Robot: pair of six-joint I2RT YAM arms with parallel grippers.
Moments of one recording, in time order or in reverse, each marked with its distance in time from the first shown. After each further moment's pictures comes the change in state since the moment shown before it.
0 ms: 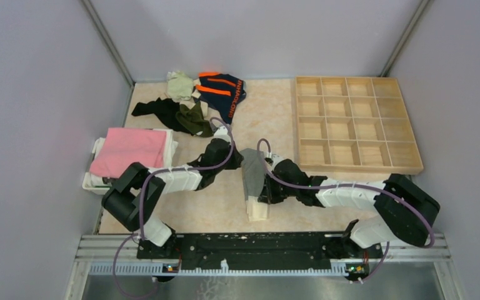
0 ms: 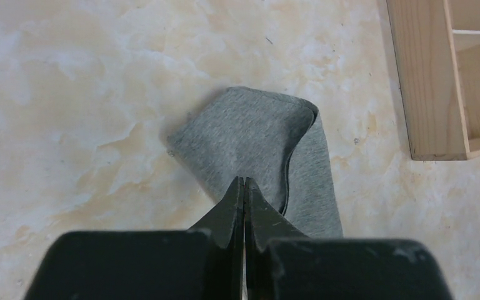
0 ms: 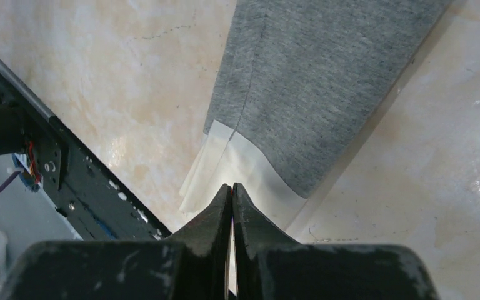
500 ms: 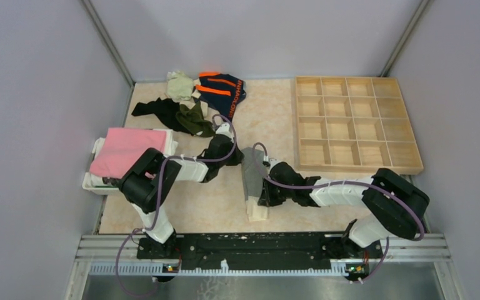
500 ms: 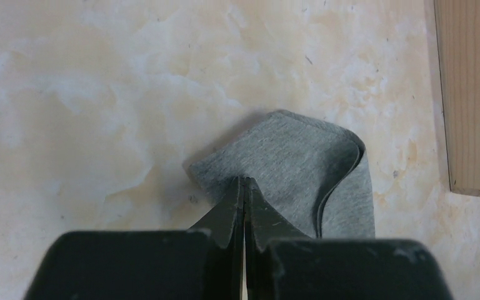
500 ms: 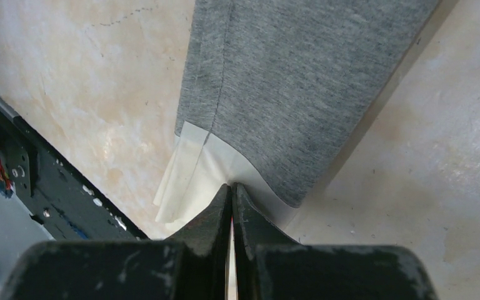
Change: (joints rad) left arm 0.056 0.200 0.064 0.094 0.060 0.000; right arm 0.018 0.100 0.004 0.026 0.033 0.024
